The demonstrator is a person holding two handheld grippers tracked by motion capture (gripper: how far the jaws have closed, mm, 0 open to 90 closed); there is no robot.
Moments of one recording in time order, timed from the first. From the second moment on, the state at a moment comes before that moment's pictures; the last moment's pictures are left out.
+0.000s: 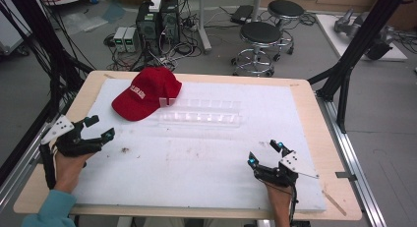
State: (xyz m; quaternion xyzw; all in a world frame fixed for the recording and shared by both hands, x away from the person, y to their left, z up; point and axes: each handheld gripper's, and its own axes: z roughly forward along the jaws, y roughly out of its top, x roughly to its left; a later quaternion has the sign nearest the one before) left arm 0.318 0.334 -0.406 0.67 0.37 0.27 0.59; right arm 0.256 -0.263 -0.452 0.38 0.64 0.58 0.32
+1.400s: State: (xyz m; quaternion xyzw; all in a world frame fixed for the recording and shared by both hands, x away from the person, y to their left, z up) left arm 0.507 0.299 -0.347 0.78 0.38 0.23 0.43; right arm 0.256 -0.263 -0.452 0.38 0.64 0.59 0.32
